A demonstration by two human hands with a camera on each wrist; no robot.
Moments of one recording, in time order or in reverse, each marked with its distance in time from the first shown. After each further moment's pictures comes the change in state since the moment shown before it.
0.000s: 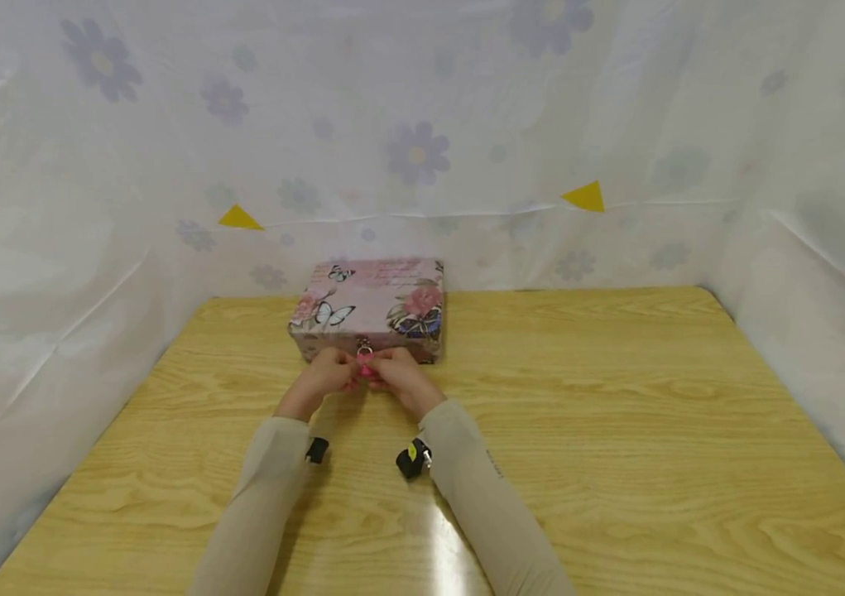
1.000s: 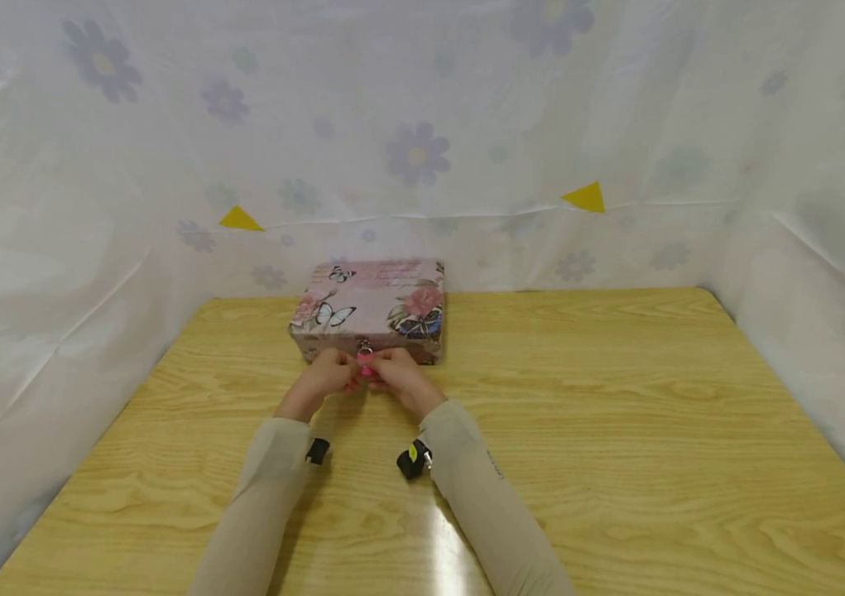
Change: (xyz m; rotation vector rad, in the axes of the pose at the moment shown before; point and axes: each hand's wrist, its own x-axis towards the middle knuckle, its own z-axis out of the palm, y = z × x) left_hand 0.003 -0.003 0.000 -0.018 -0.015 0.007; right_hand -0.002 -0.001 0.000 -0.014 -0.013 -0.018
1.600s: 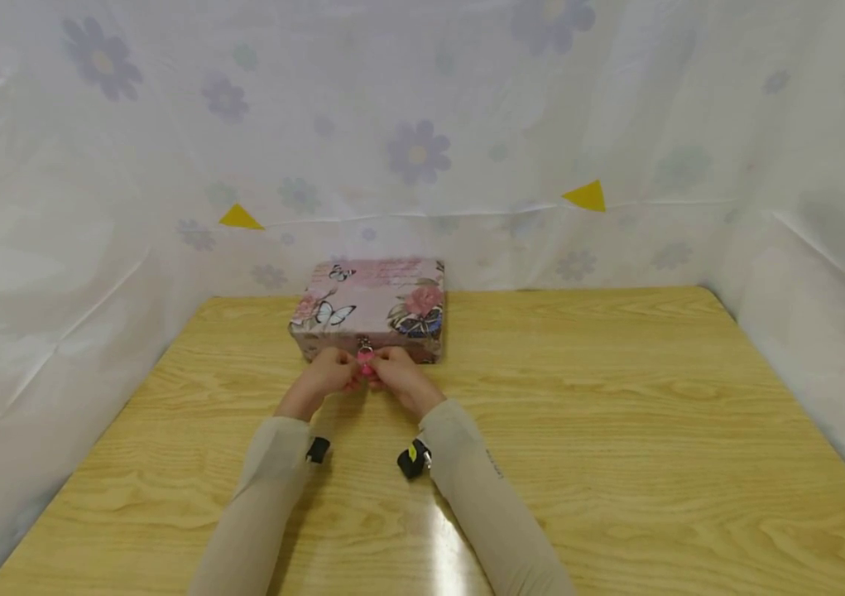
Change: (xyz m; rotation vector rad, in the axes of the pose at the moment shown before) left_hand 0.001 -0.002 -0.002 0.022 -0.011 0.026; right_hand 0.000 0.000 0.002 -0.061 -0.008 -0.027
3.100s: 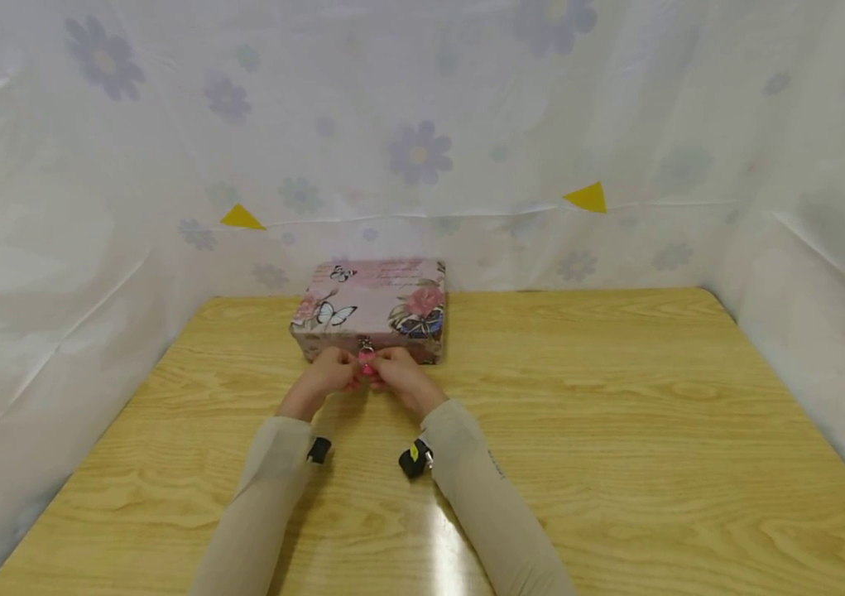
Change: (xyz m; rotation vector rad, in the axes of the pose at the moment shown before) left_hand -0.001 0.005 0.002 -0.006 0.018 -0.045; right_hand 0.002 0.001 -0.002 0.022 -0.020 0.022
